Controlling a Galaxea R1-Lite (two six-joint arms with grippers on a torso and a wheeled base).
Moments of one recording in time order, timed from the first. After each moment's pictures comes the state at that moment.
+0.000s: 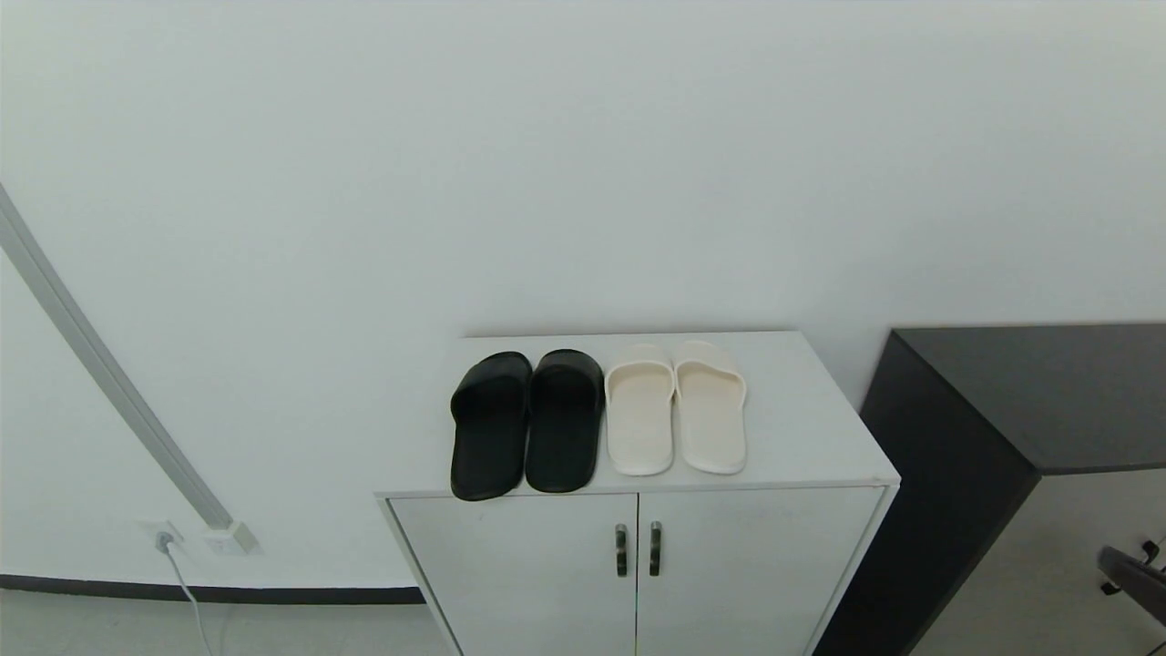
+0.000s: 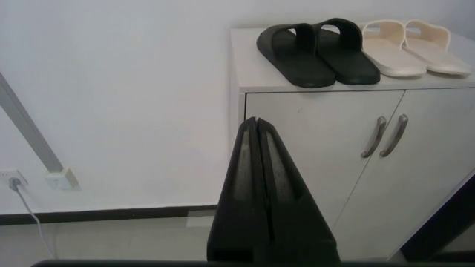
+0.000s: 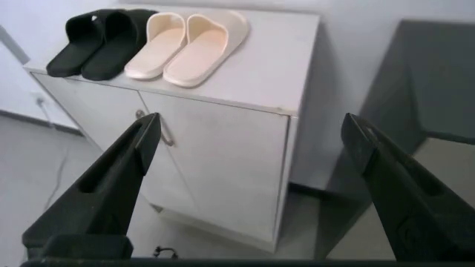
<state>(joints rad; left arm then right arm) 0.00 0.00 0.00 0.00 -0.01 -0.01 0.29 0.79 -0.24 -0.36 0.08 0.04</state>
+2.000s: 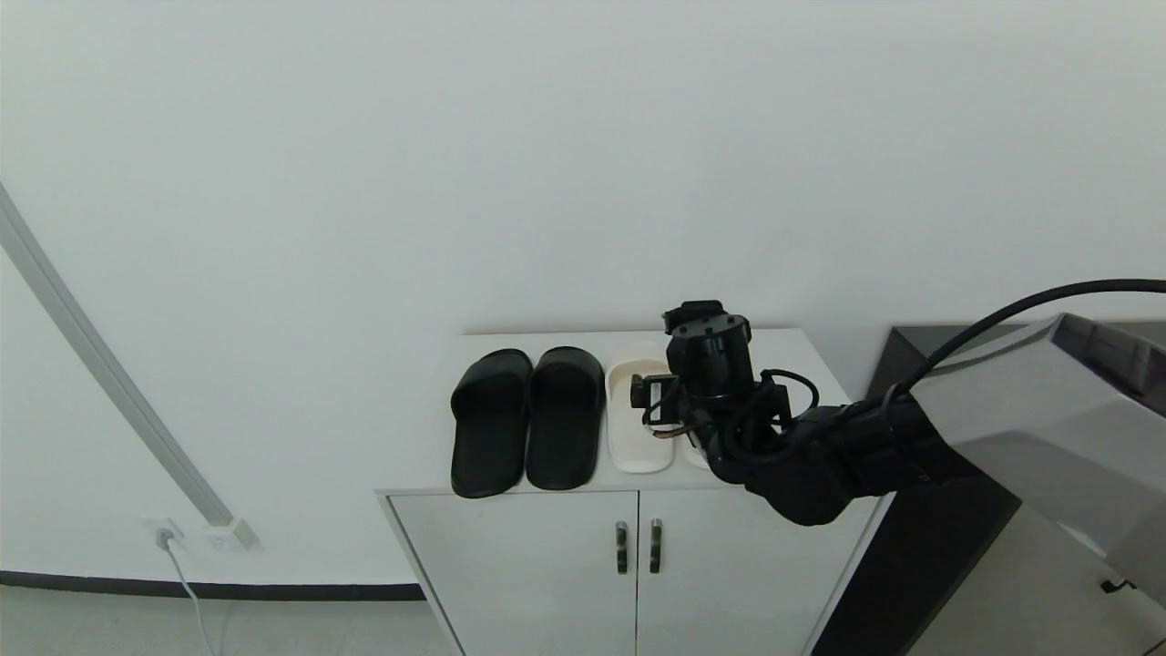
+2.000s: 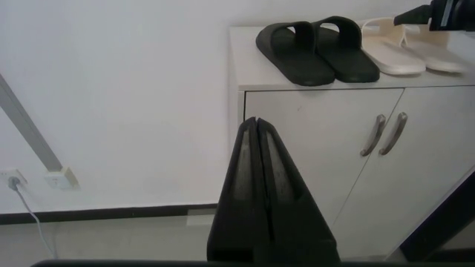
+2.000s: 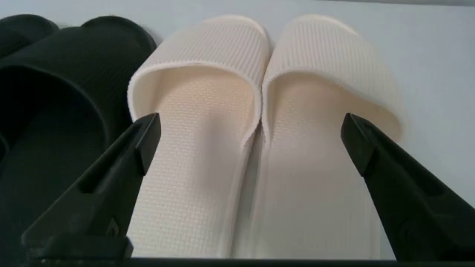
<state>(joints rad) 0.00 0.00 0.00 0.00 -0.01 -0.01 0.73 2.21 -1.38 -0.54 -0.56 0.23</state>
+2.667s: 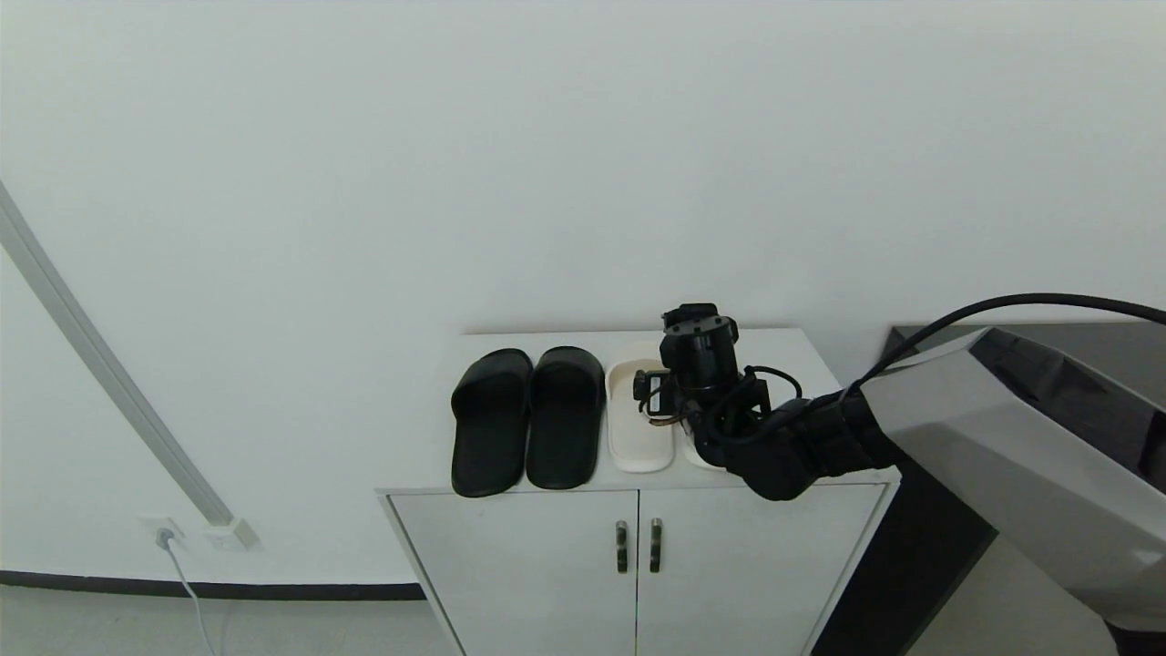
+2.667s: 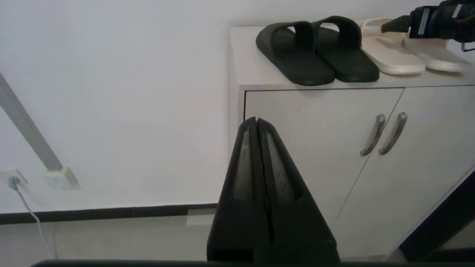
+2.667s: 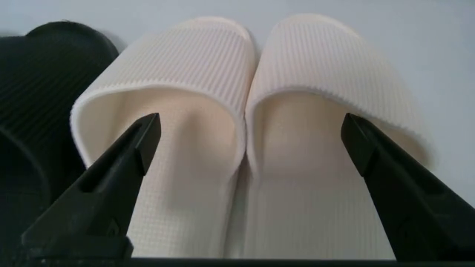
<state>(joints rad) 0.00 0.00 0.00 0.00 -0.01 -0.01 0.68 2.33 -1.54 -0.50 -0.56 0.23</state>
